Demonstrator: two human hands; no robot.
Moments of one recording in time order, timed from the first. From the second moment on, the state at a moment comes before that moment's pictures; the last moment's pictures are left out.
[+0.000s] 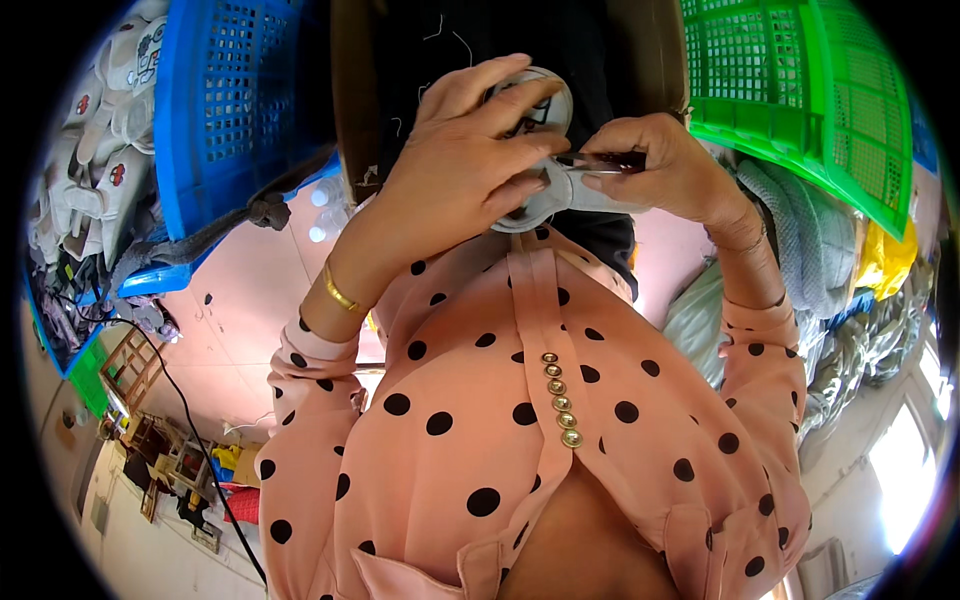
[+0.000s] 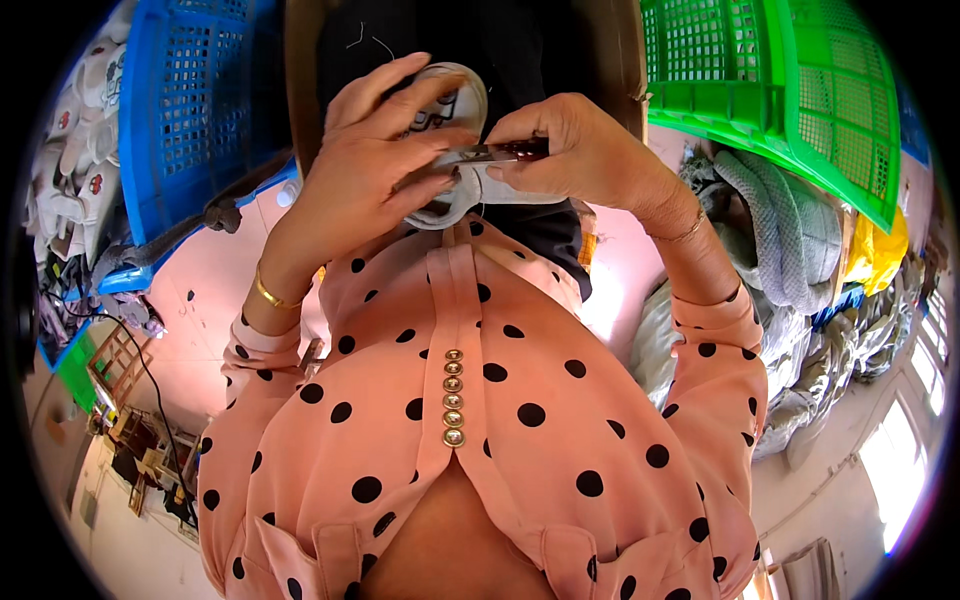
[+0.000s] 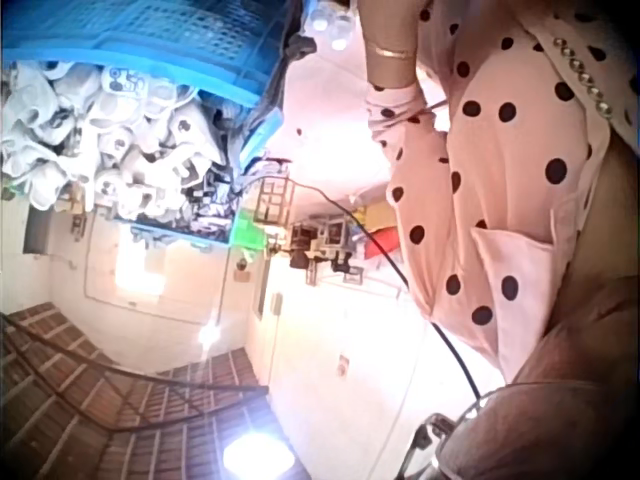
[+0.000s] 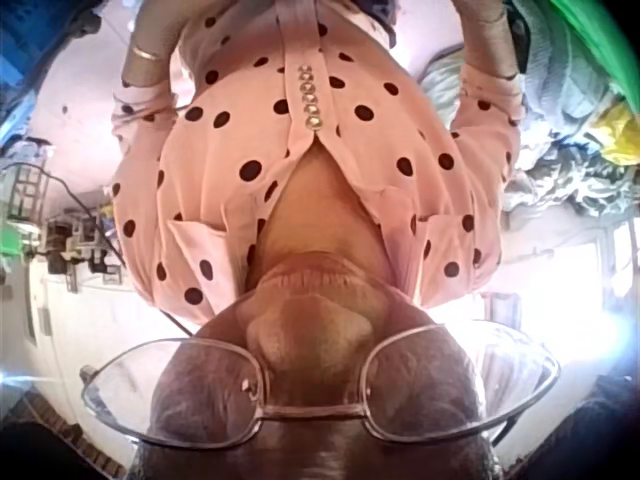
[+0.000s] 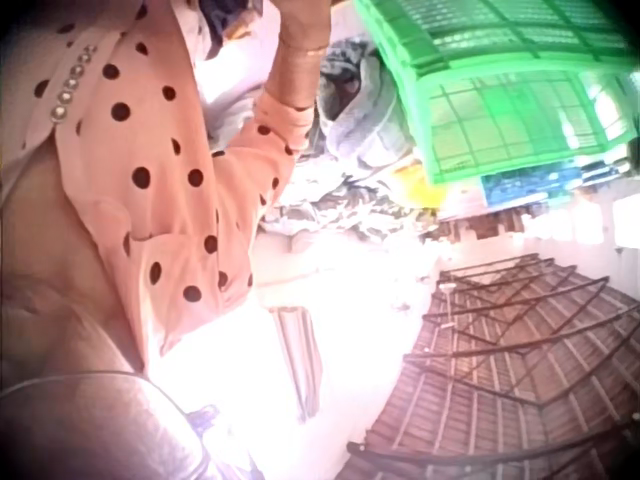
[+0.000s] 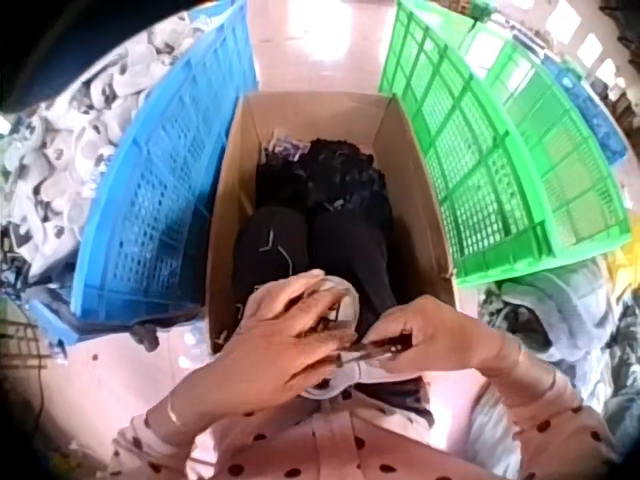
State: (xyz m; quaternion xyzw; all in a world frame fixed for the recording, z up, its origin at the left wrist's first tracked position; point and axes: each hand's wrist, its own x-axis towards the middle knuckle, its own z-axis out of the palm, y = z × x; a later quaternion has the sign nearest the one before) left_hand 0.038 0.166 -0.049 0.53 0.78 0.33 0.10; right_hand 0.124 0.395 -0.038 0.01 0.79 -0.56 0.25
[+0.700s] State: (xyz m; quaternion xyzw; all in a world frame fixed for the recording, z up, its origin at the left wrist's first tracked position) left_hand 0.072 0.127 -0.064 0.21 0.76 0.47 0.40; right_hand 0.161 0.325 -0.082 0.17 0.74 -0.64 0.14
